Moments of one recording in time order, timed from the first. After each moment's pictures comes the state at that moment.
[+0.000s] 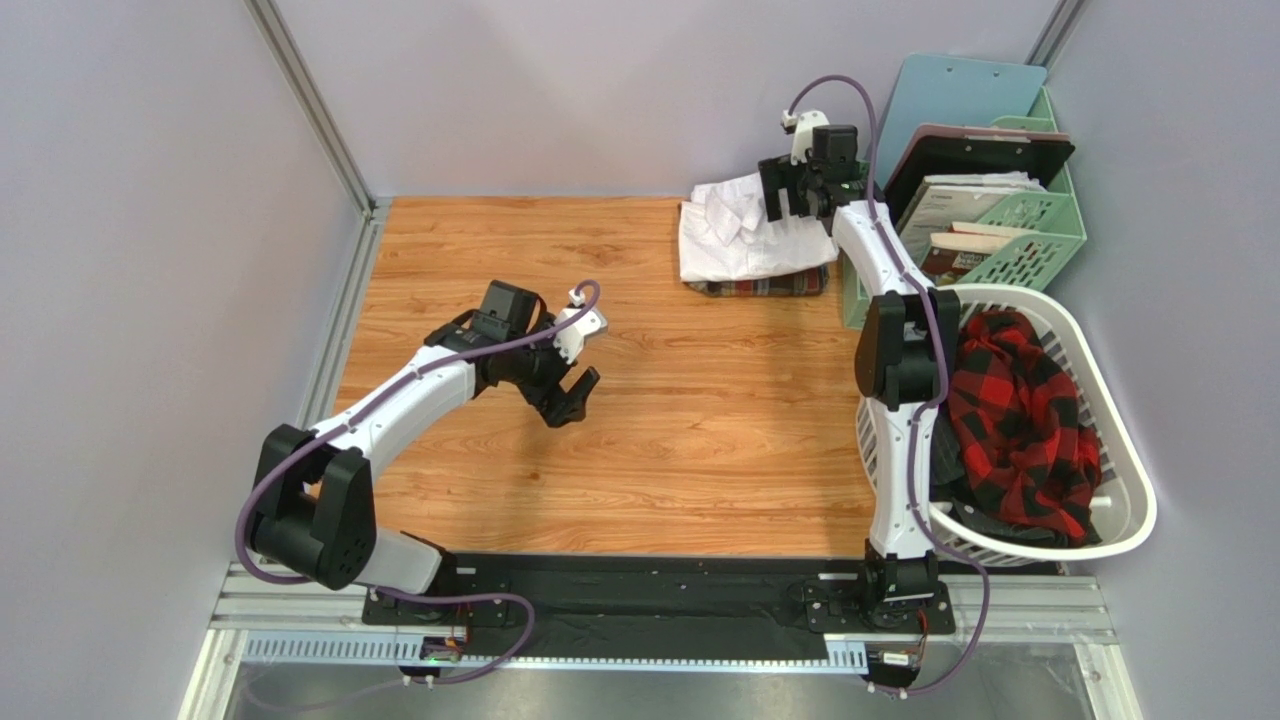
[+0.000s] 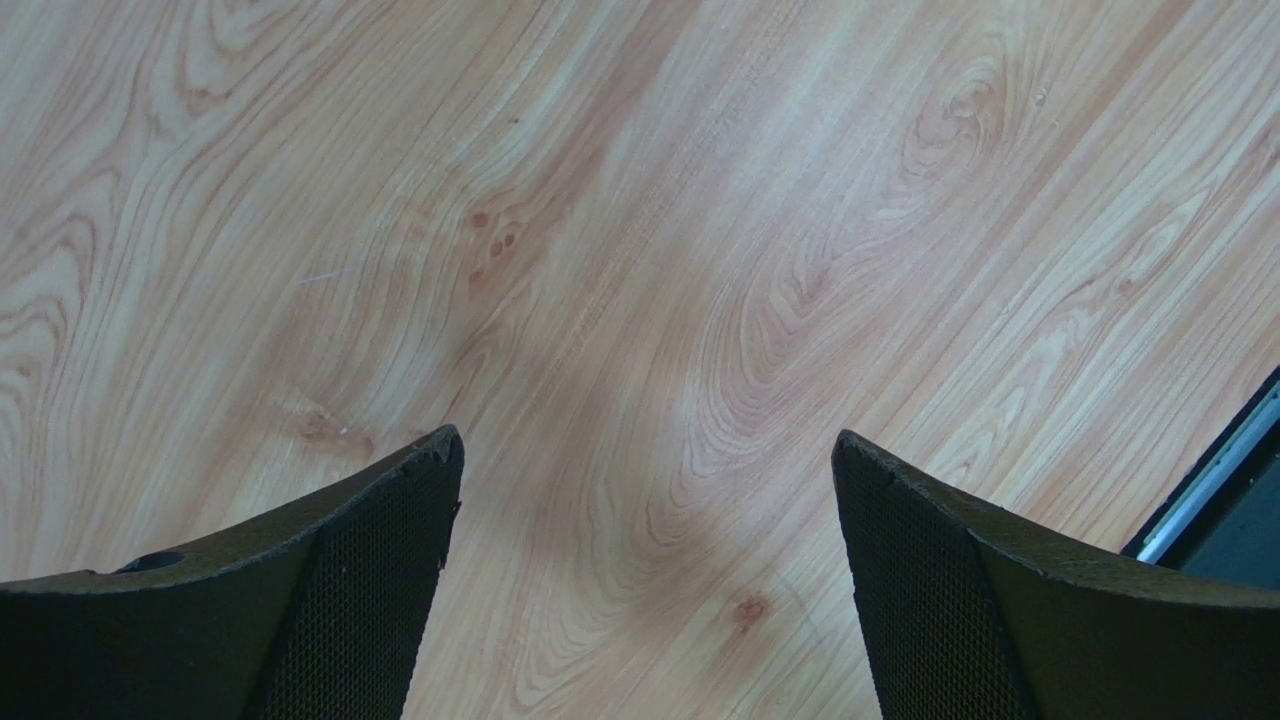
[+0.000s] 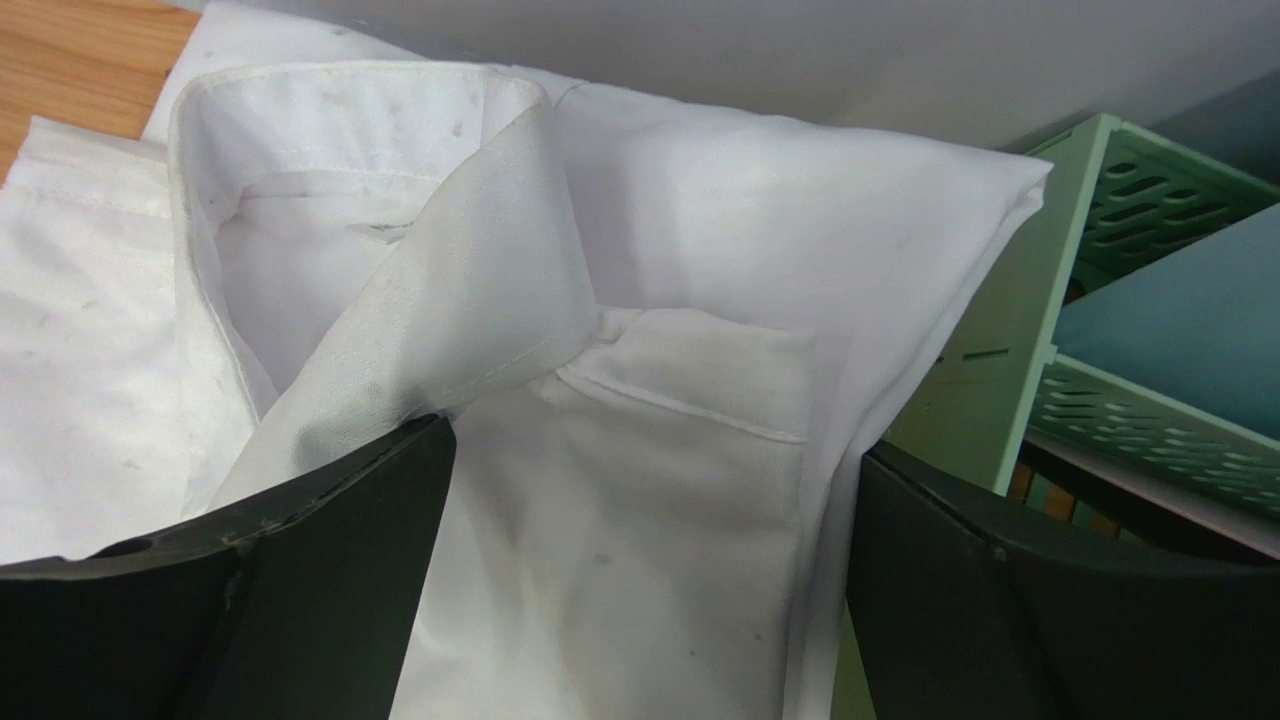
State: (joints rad) left arm -0.40 1.42 0.96 -0.54 0.41 0.44; right arm 0.09 2.37 2.21 -0.41 -0.02 -0.17
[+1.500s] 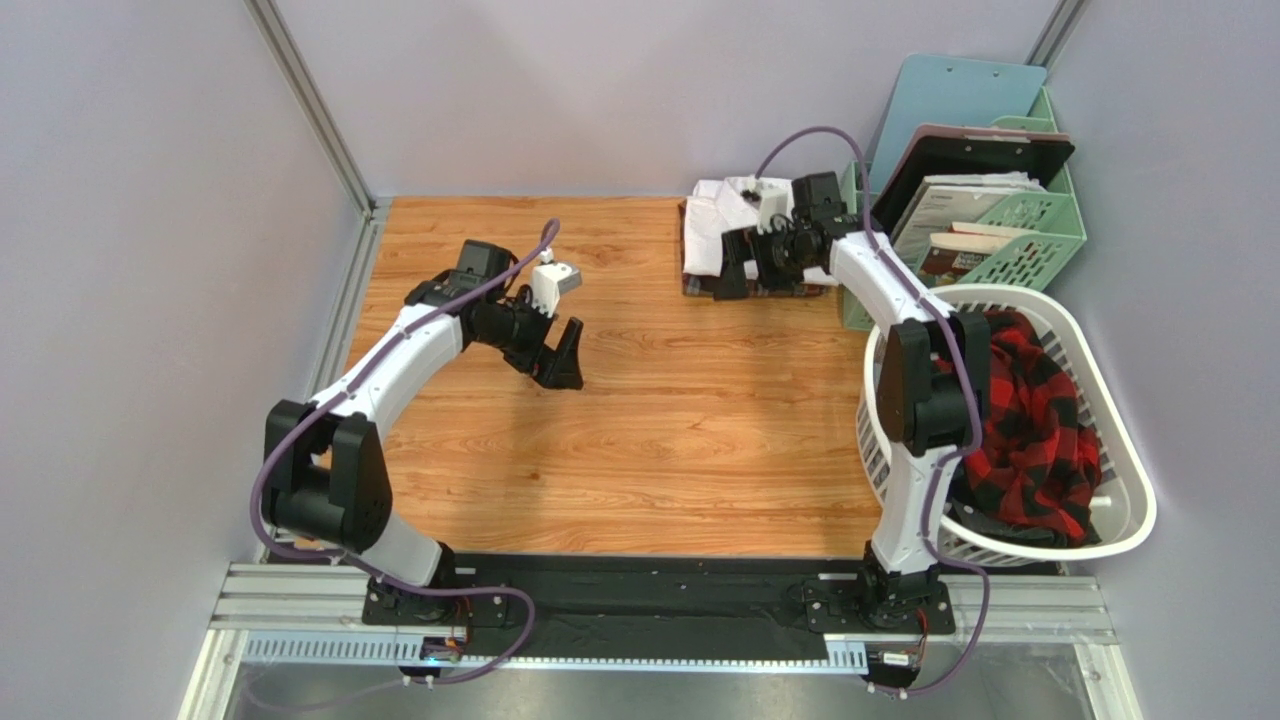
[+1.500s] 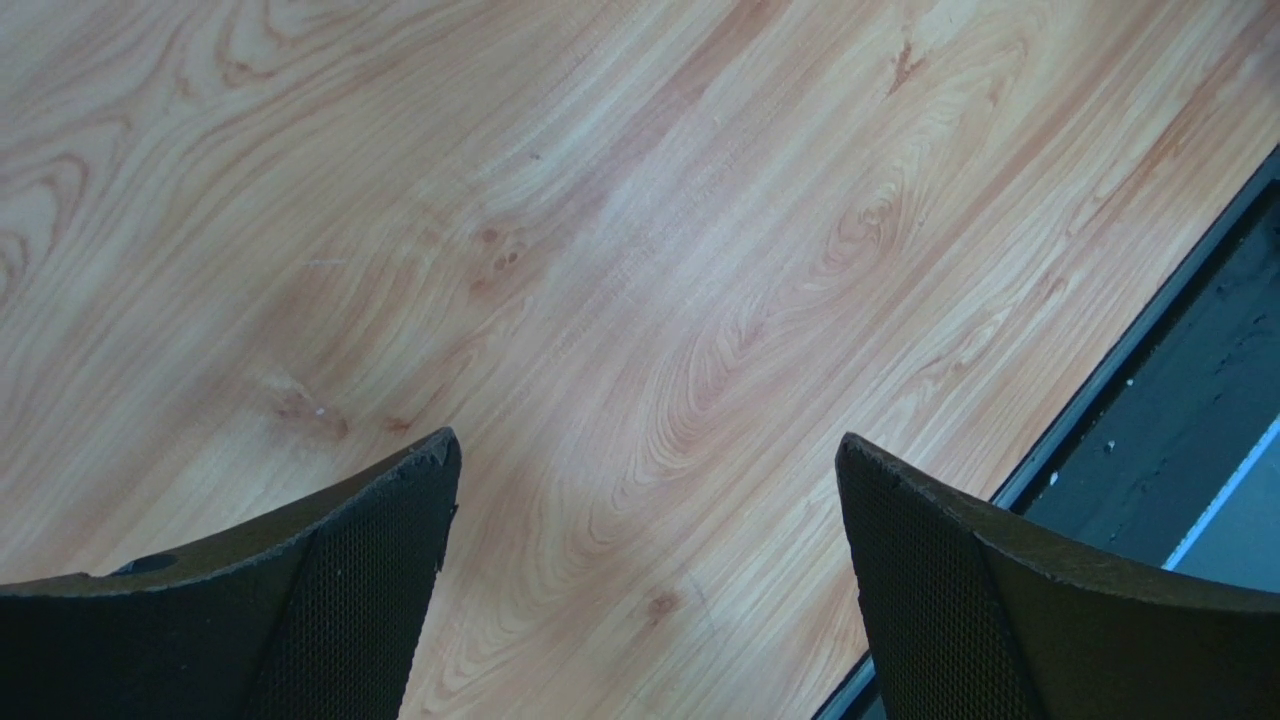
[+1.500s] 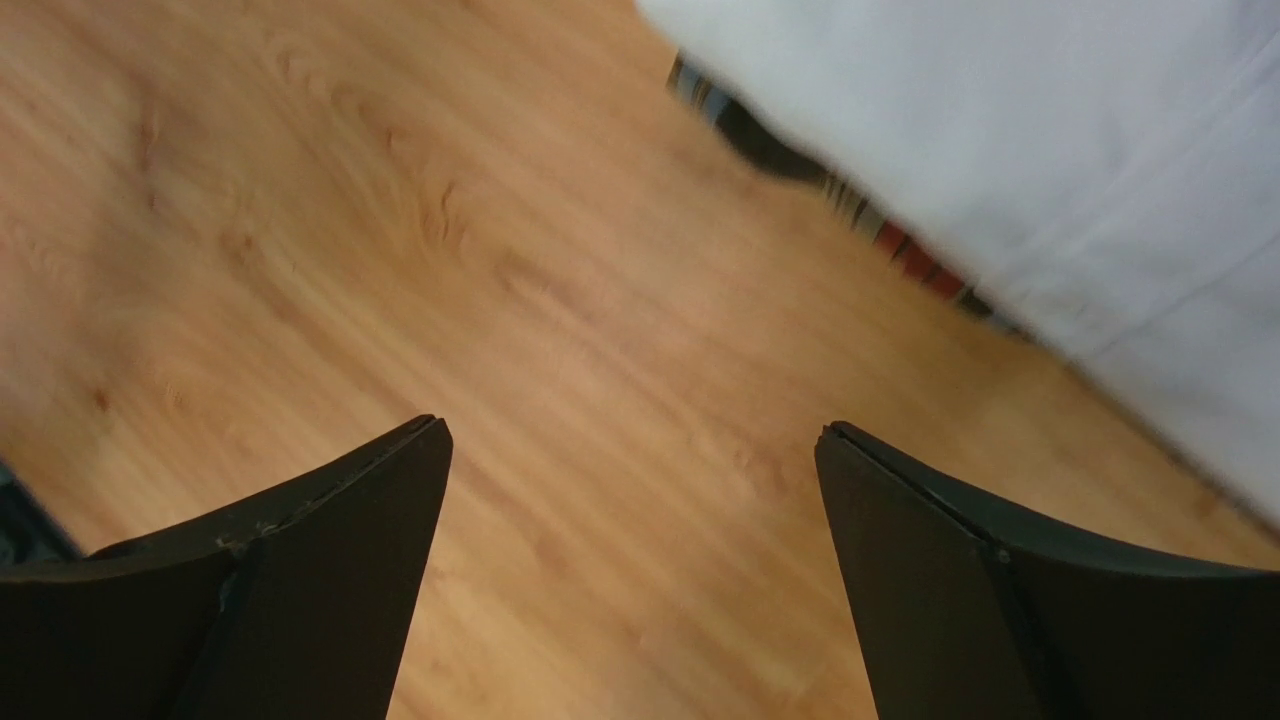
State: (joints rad) left arm -0.26 1.50 1.13 -0.66 0.58 0.27; right arm 0.18 2.06 1.78 -0.62 -0.53 -0.09
